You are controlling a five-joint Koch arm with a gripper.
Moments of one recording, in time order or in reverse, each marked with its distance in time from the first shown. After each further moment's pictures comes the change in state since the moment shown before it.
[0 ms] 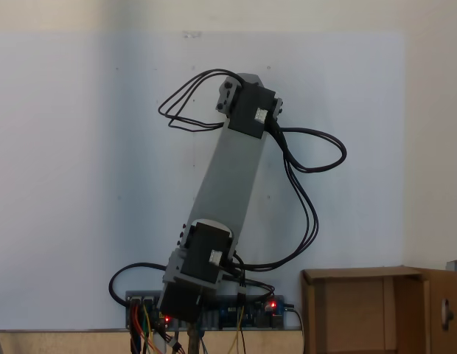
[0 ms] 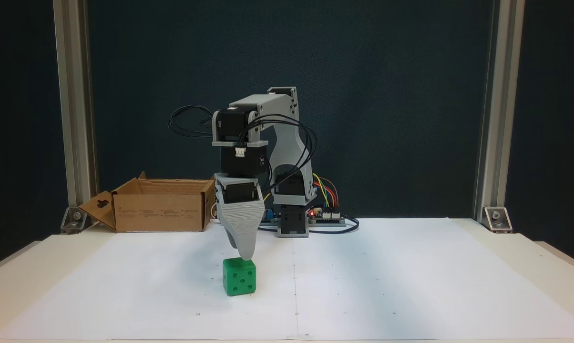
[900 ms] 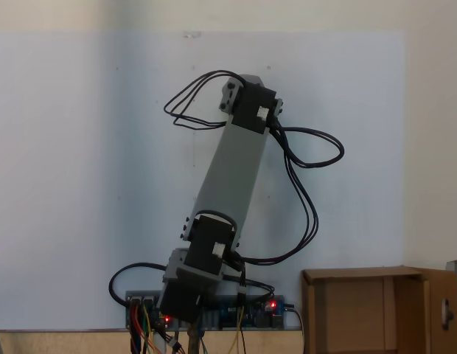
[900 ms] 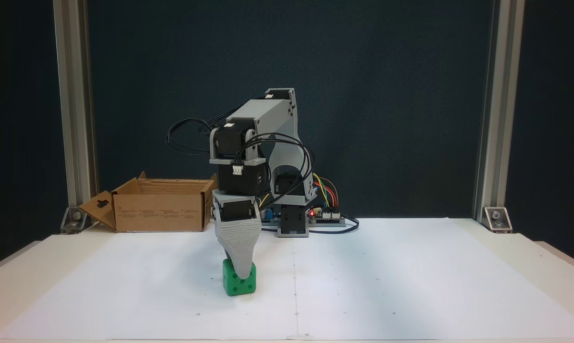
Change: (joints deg) arm 0.6 -2.9 4.6 -7.5 0.0
